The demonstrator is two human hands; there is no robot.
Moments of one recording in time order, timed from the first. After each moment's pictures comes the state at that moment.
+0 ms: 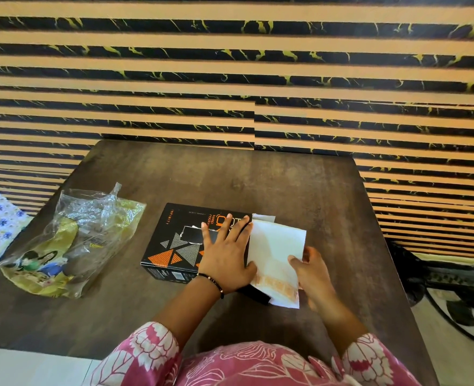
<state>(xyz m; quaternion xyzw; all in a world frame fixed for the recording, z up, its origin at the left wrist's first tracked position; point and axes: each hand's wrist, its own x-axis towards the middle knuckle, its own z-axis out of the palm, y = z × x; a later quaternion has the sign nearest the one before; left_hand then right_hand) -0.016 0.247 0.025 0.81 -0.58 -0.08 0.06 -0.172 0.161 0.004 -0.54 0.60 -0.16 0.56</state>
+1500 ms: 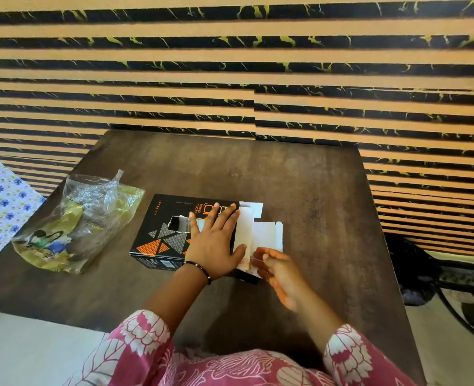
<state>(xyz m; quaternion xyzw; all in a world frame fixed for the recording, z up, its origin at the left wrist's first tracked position) -0.030 0.251 0.023 0.84 -0.54 -0.07 0.05 -0.173 0.181 -0.005 -0.43 0.47 -0.12 0.76</state>
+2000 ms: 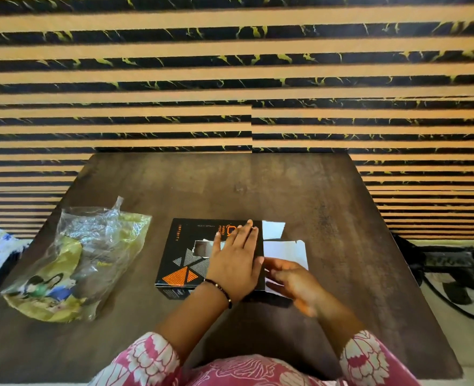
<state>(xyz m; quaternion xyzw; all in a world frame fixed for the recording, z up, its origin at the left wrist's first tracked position) 0.002 0.265 0.034 0.77 -0.62 -0.10 0.08 -0.136 0.197 0.012 -0.48 0.48 -0.07 0.73</state>
